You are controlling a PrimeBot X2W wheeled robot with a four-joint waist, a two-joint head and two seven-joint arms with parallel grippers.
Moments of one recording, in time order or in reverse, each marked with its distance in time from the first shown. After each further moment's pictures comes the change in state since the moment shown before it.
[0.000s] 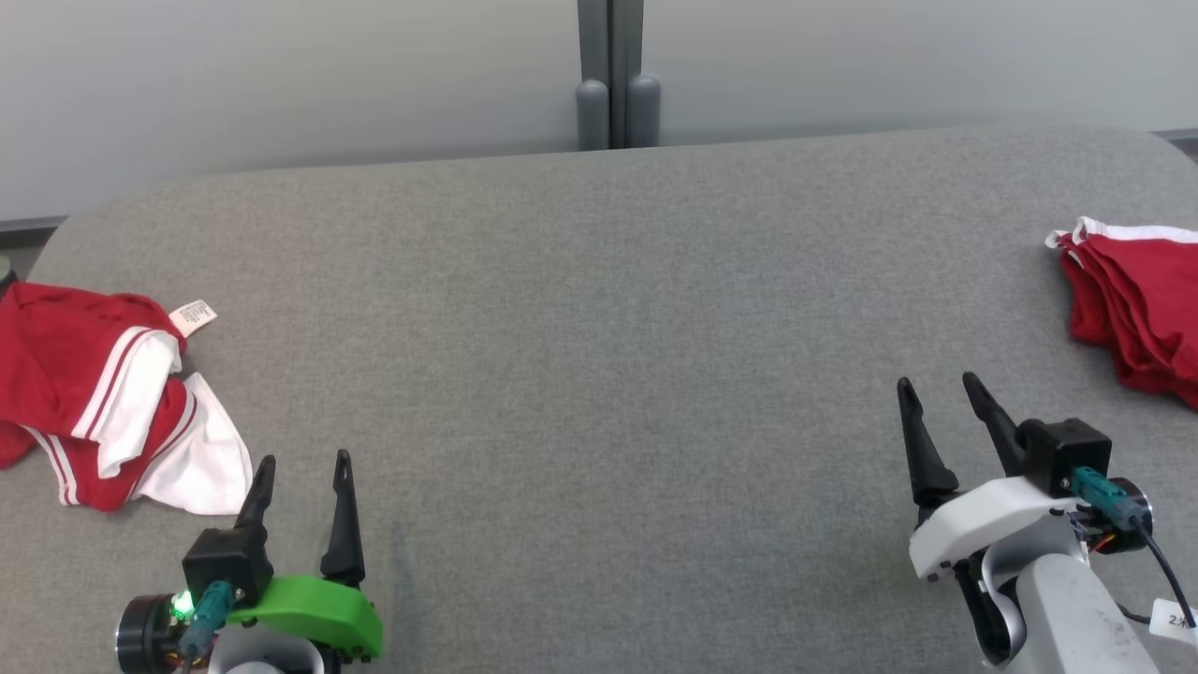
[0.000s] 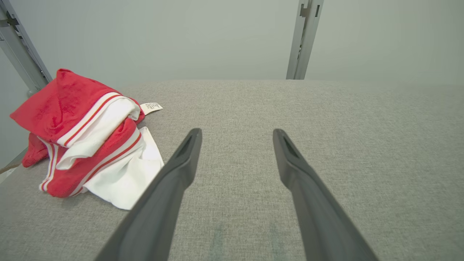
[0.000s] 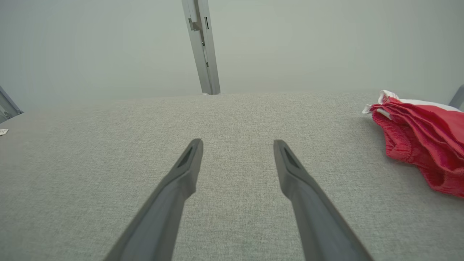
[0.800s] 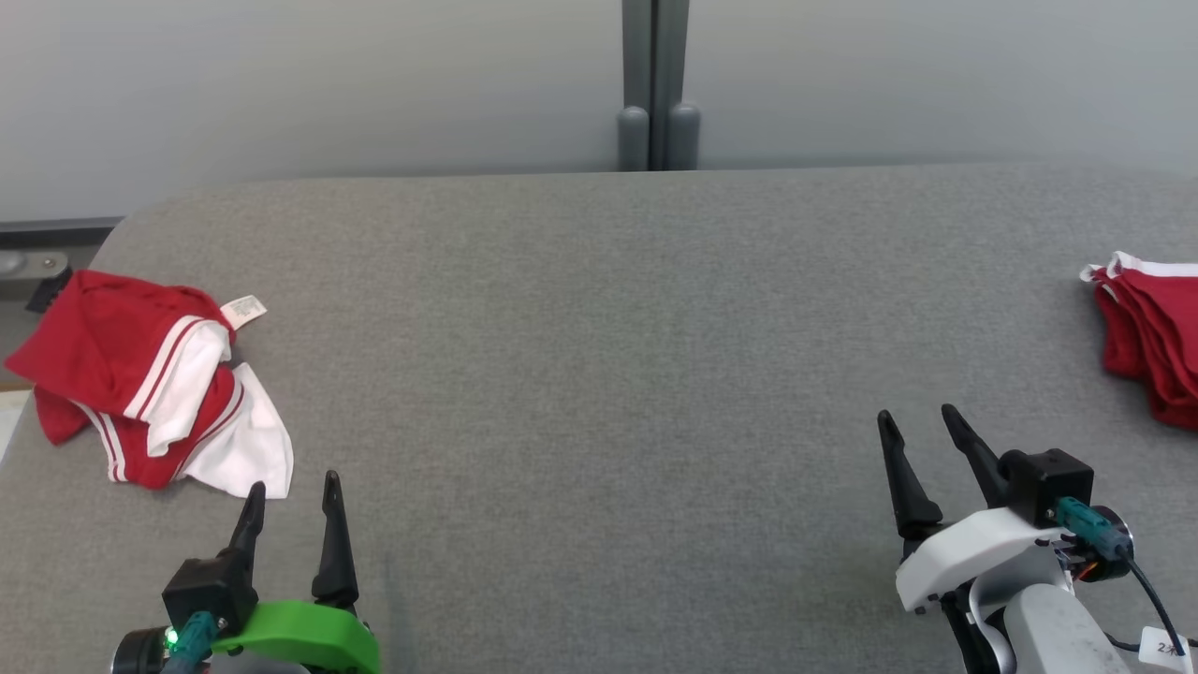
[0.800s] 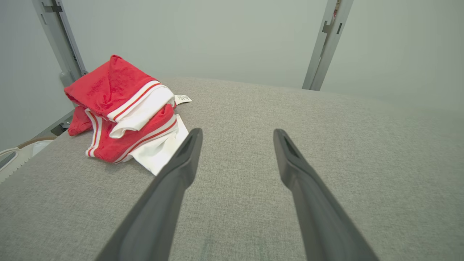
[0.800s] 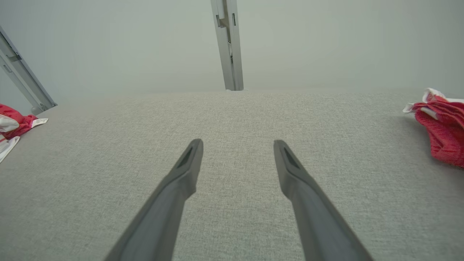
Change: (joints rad) left arm 0.072 -0.001 -0.002 -0.055 -0.078 0.022 0.000; right arm 0.067 0.001 0.053 -0.026 0.038 0.000 0.000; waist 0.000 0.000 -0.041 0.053
